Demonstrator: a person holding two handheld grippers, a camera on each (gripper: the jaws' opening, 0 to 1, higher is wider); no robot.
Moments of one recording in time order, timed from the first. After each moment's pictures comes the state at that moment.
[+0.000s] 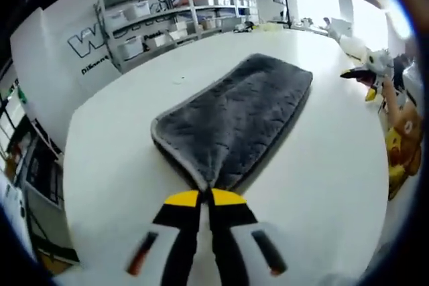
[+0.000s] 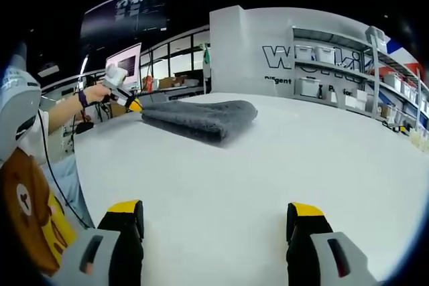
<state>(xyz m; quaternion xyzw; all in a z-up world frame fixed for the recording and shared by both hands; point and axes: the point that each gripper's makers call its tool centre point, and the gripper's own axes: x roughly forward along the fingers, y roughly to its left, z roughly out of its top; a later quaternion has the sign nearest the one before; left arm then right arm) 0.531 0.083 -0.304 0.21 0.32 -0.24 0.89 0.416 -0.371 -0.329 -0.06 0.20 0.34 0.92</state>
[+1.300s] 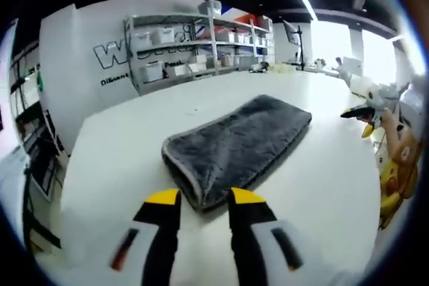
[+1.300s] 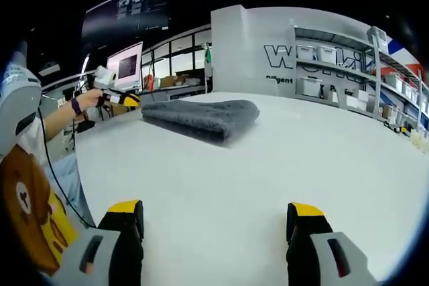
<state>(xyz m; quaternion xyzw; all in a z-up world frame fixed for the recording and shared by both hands) 0.507 0.079 -0.268 0.10 0.20 -0.22 0.95 0.415 -0.367 -0.329 -0.06 0.20 0.34 0.92</state>
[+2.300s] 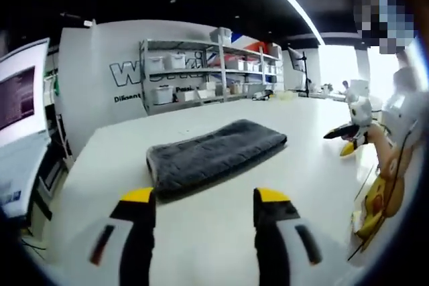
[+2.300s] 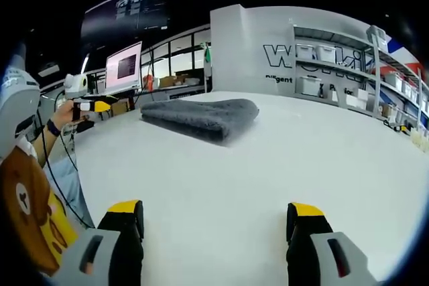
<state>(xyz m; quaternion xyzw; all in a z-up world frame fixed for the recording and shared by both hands) 0.415 0.043 -0.253 0.07 0.12 -0.17 0.98 0.416 -0.369 -0.332 -0.06 0.20 0.34 0.92</state>
